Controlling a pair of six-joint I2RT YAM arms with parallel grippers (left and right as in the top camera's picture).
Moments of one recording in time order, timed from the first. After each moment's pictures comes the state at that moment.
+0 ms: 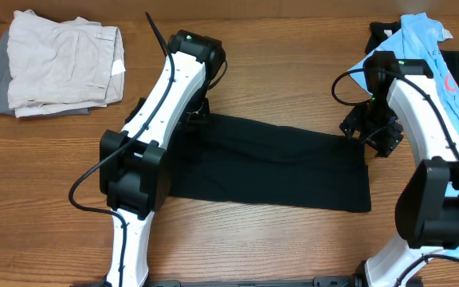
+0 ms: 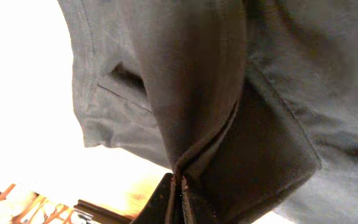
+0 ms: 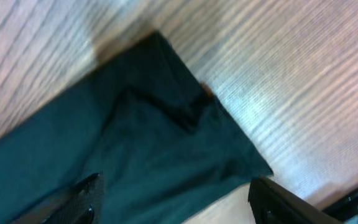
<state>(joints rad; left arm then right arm) -0.38 2.25 2.09 -1.69 -0.22 -0.52 -0.03 1.89 1.54 -1.36 0.09 0.74</state>
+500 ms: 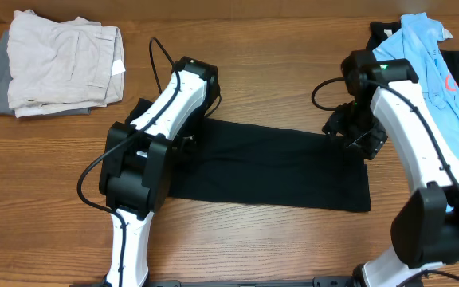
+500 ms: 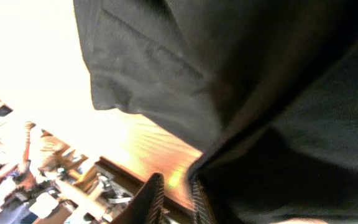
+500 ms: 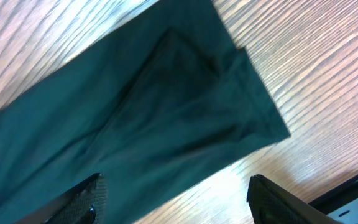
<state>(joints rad) -0.37 2.24 1.79 -1.68 -0.29 -0.63 0.12 1.78 1.54 -1.41 0.07 0.80</state>
